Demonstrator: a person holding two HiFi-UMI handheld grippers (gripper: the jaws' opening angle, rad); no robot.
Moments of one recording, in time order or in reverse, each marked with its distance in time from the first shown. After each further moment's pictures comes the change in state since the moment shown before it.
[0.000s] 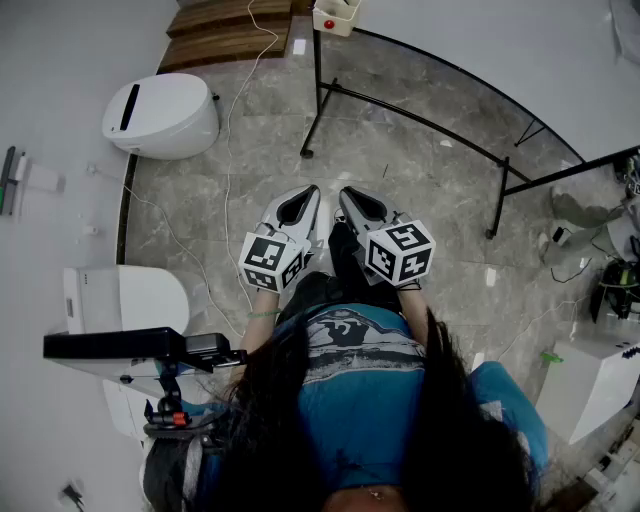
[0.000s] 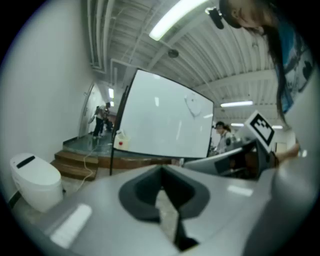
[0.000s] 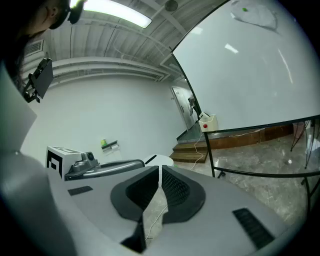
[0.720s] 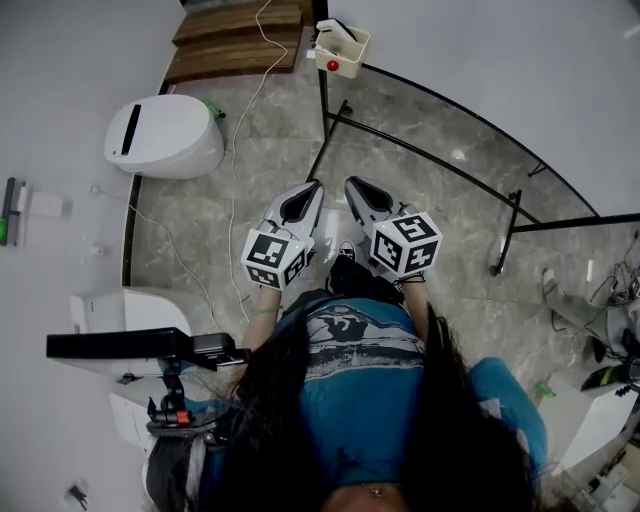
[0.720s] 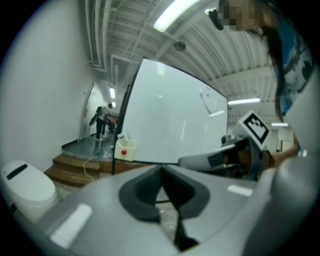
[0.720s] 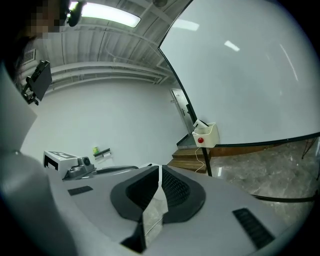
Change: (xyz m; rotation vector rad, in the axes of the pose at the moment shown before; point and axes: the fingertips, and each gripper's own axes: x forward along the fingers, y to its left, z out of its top) left arm 0.160 0.101 0.054 0.009 0.007 0.031; right arm 0.121 -0.132 0.114 0.003 -0.029 0.039
